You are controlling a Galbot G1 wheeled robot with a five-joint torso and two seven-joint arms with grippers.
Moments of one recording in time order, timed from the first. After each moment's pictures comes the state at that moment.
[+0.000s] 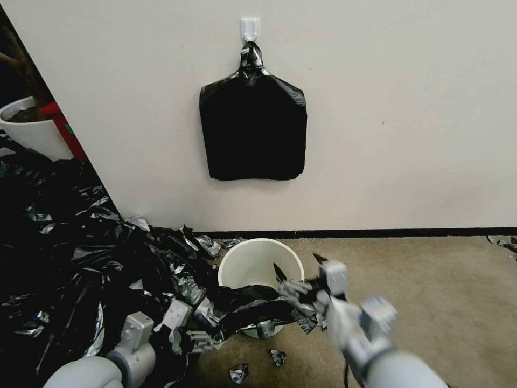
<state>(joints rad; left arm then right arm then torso) 1.80 -1.00 -0.66 -2.36 -0.43 0.54 0.18 -1.06 0.85 -0.16 2.27 0.86 -0.42 0.57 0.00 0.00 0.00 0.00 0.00</state>
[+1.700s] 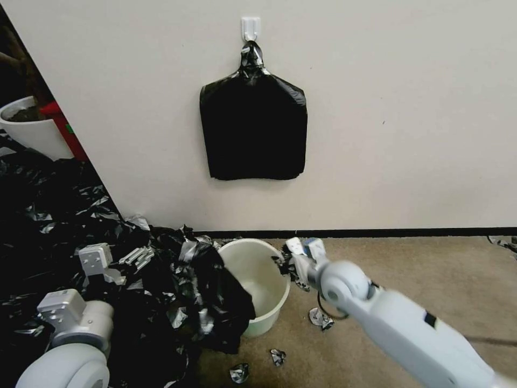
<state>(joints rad) 1.73 -1.21 -0.74 -2.42 -0.53 0.32 -0.33 -0.91 0.95 -0.24 1.85 1.03 -0.44 0.52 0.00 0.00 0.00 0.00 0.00</state>
